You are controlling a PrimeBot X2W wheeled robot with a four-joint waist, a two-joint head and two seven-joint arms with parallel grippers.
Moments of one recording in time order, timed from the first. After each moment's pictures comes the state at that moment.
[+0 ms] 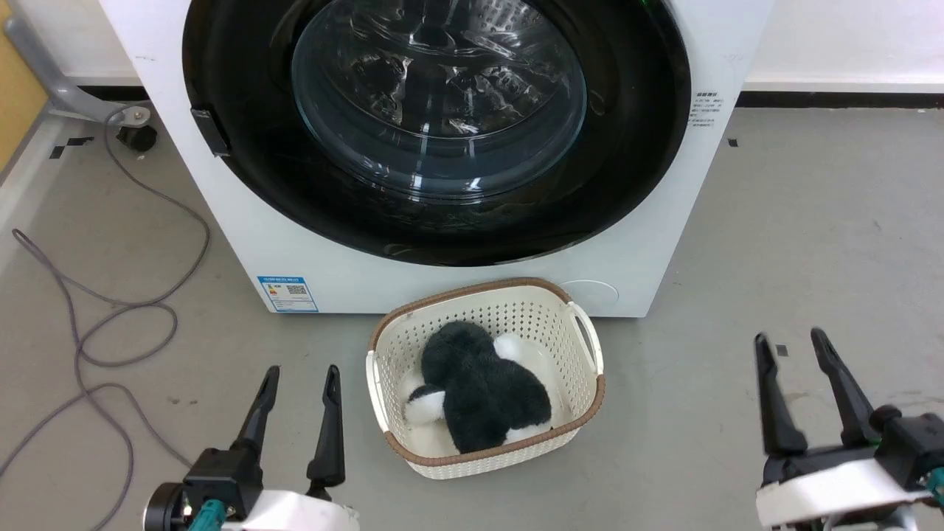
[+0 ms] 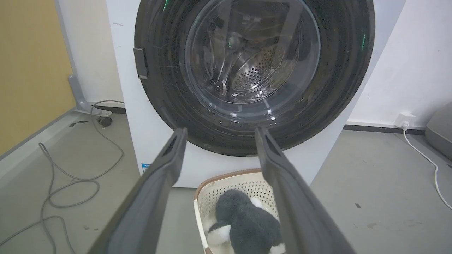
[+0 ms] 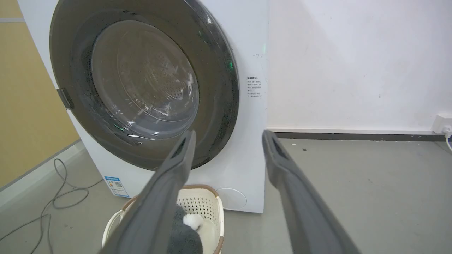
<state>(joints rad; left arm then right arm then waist) 0.02 0.05 -0.06 0.07 -0.16 -0.02 -0.26 -0.04 -0.10 -0.04 0.08 0.16 0.13 -0.26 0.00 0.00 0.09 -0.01</state>
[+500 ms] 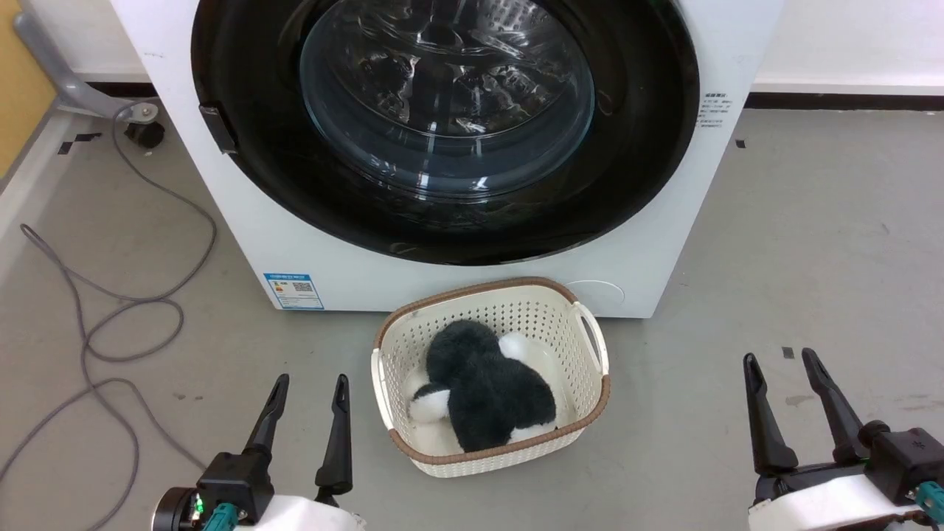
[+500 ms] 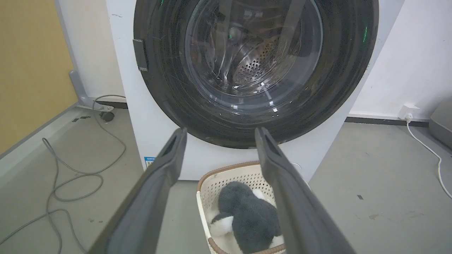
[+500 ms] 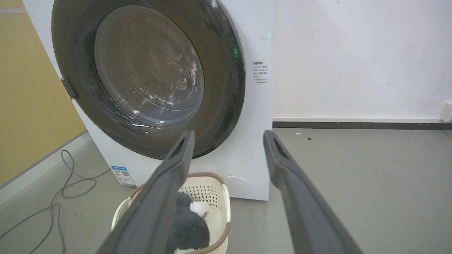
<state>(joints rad) 0.03 0.05 -0.09 0.09 -0.14 -0.01 -0.26 0.01 -0.07 -0.04 0.06 0.15 0.13 -0.23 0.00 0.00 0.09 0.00</state>
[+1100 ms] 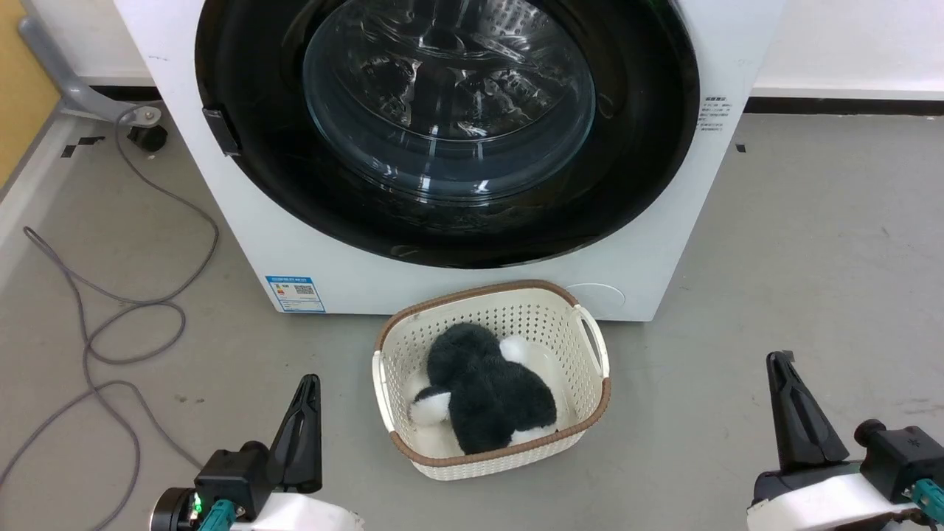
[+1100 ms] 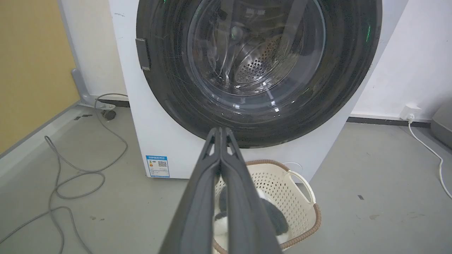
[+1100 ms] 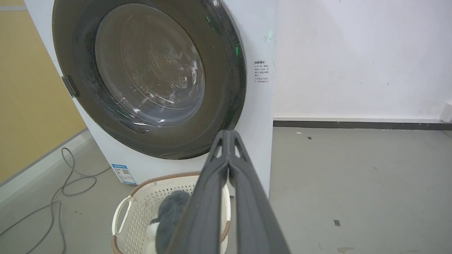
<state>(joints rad) 0.03 0.05 -0.08 0.09 -0.15 0.00 -0.24 0.01 -0.07 -0.04 0.06 0.15 0.13 -0.22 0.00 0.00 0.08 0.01</state>
